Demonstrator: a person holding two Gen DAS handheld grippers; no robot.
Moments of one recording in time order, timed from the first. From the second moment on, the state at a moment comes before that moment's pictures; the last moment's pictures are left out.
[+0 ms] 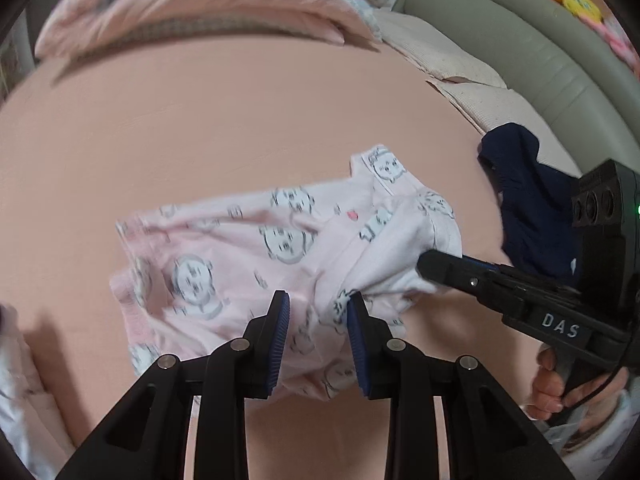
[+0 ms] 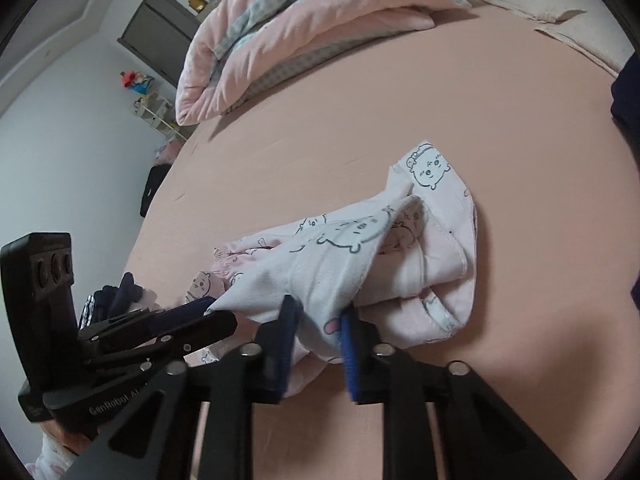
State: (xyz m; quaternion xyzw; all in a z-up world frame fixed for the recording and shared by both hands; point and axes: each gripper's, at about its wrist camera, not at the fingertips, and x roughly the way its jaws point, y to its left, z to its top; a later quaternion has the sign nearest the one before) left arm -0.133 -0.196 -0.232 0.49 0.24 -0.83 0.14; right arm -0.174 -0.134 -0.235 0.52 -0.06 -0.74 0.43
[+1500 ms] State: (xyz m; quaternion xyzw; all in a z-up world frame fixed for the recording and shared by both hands) left arm -0.144 -0.166 -0.249 0.48 0.21 -0.84 0.14; right arm -0.183 -0.116 -0.193 0.50 -0.05 -0.74 0.43
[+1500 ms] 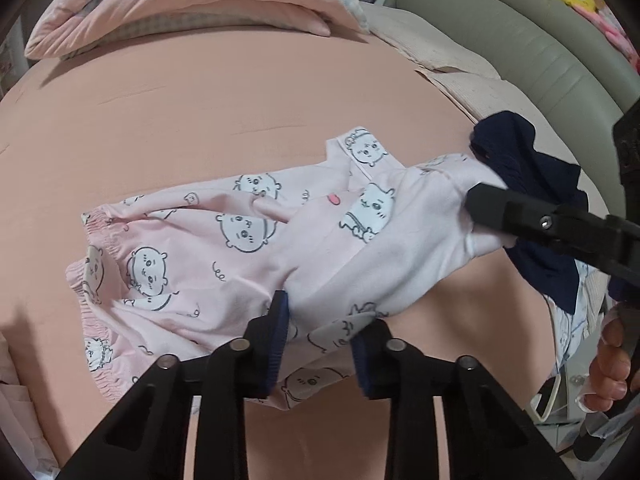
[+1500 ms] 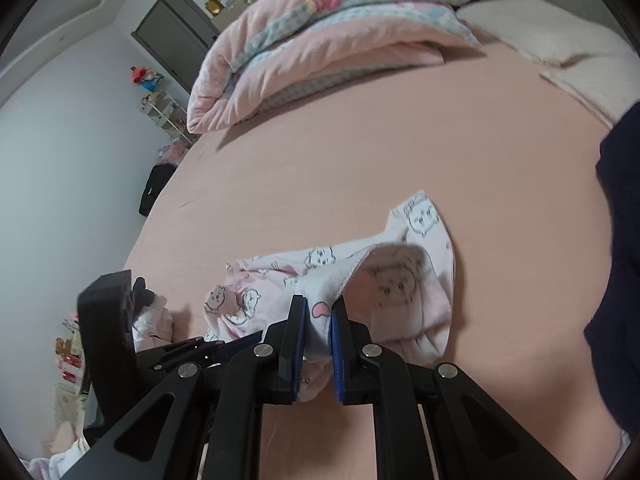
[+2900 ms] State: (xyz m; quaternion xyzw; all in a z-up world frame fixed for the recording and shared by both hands) left arm -0.153 -0.171 -0.214 0.46 0.18 -0.86 0.13; right arm -0.100 -0.138 -0.227 0.37 0.30 -0.80 0.36
